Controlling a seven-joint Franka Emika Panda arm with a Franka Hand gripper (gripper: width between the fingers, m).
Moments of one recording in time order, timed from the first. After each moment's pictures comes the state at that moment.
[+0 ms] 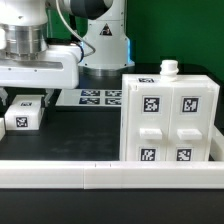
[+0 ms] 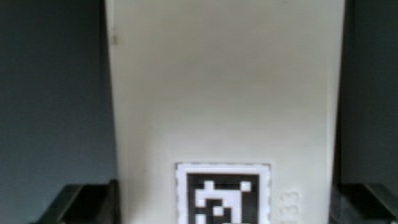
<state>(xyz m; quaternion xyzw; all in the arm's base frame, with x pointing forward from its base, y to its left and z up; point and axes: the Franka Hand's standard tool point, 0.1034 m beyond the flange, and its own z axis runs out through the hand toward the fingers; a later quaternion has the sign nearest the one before) 0.415 -0.178 0.022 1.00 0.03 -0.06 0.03</state>
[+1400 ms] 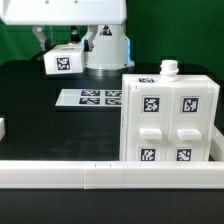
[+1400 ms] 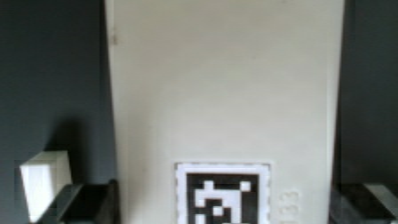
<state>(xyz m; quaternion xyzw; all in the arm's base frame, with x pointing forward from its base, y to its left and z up) 0.486 -0.069 0.164 1.00 -0.06 -0.06 -0.02</state>
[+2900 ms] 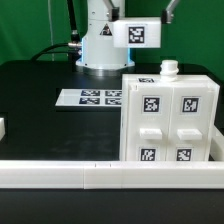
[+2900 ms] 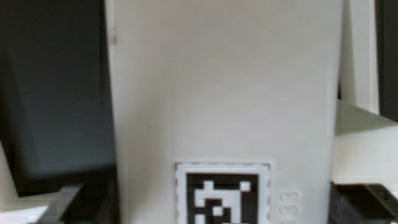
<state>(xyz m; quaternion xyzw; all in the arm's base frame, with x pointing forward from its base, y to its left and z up) 0.581 0.040 0.198 0.99 -0.11 -0.06 0.00</state>
